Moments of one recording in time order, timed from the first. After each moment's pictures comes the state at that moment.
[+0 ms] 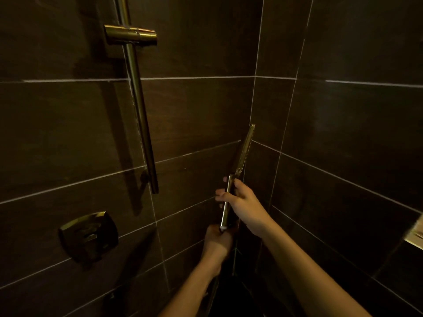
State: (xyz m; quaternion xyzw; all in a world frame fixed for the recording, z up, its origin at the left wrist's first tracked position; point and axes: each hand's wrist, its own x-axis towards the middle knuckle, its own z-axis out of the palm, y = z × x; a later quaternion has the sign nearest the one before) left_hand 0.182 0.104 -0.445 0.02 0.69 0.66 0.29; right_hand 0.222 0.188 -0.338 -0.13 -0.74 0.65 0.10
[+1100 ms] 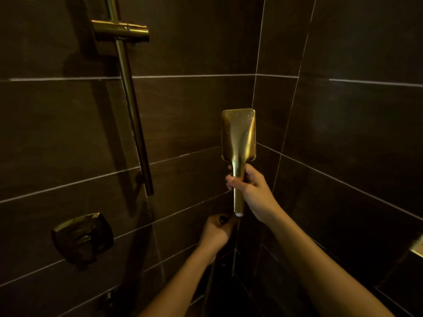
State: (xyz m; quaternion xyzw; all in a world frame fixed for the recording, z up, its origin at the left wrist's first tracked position) left_hand 0.158 0.130 -0.425 0.09 0.73 0.62 0.28; right_hand 0.204 0.240 -0.328 -0.06 -0.71 0.67 0.21
